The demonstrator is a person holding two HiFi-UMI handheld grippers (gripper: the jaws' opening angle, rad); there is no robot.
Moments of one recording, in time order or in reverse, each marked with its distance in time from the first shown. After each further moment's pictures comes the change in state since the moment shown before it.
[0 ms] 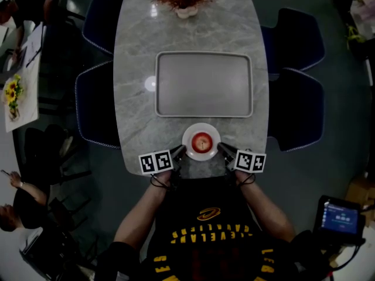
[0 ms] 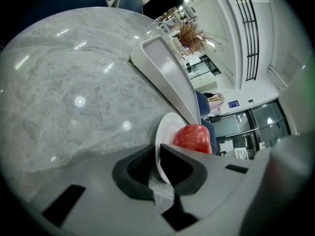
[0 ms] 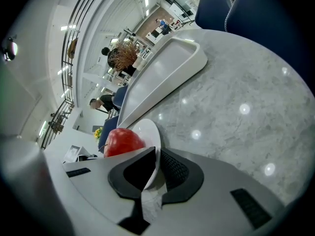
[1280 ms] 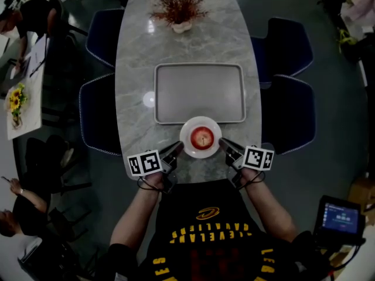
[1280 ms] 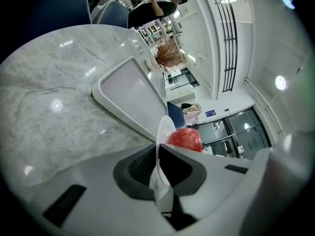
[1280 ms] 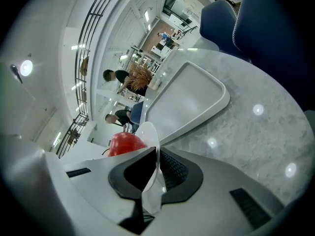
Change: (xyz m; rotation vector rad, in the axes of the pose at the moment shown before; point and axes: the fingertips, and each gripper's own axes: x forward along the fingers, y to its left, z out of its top) left arm -0.048 -0.079 0.051 0.039 -0.115 -0.252; right arm -0.042 0.065 0.060 0.036 -0.136 0.168
